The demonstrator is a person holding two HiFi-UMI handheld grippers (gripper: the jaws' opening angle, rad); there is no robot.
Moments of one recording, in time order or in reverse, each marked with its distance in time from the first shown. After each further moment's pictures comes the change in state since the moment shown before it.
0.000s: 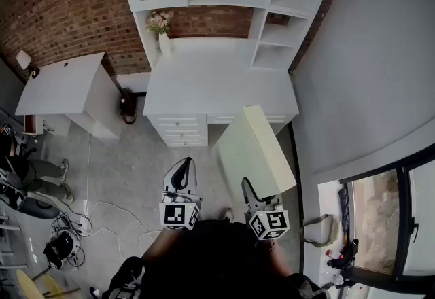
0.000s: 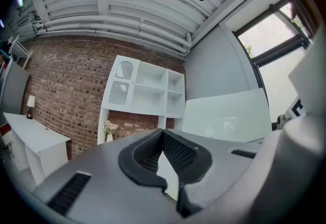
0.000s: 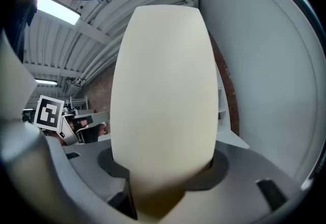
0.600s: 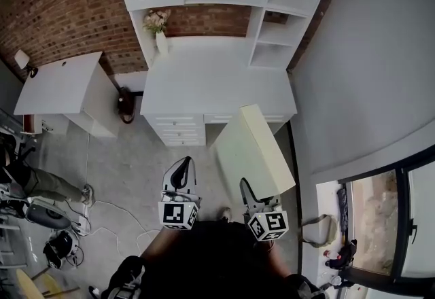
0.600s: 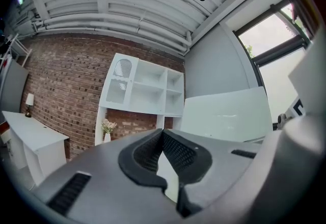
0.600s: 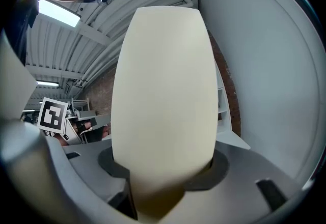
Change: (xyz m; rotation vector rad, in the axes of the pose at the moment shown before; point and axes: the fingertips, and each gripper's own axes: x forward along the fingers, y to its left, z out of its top) left arm 0.018 -0.010 0.004 0.000 -0.001 -0.017; right arm 0.004 -0.007 0.004 0.010 -0.010 0.019
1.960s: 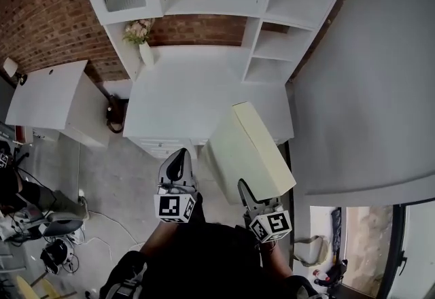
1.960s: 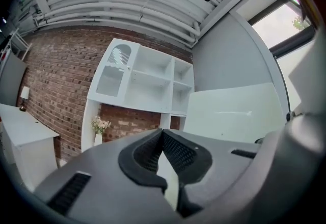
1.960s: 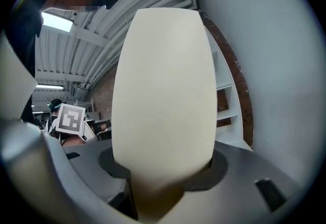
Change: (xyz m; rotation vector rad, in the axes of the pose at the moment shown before) left arm 0.207 0.025 -0.025 -0.031 0.007 0.039; right arm 0.145 -0.113 0.040 -0.011 0.006 0.099
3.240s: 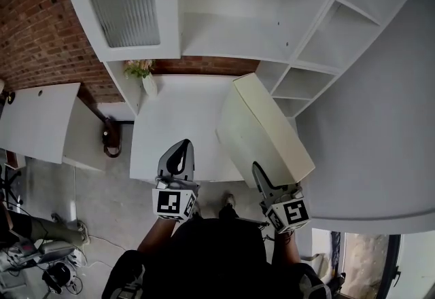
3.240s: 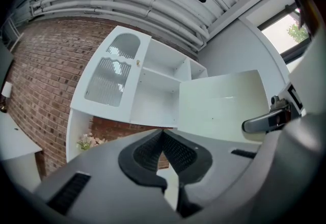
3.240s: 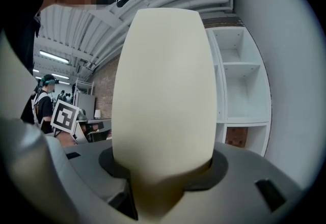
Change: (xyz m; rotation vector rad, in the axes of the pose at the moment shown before) left arm 0.187 0.154 0.066 -0.008 -0.060 -0.076; right arm 0.245 -0.013 0.141 -0.285 -0.010 -0.012
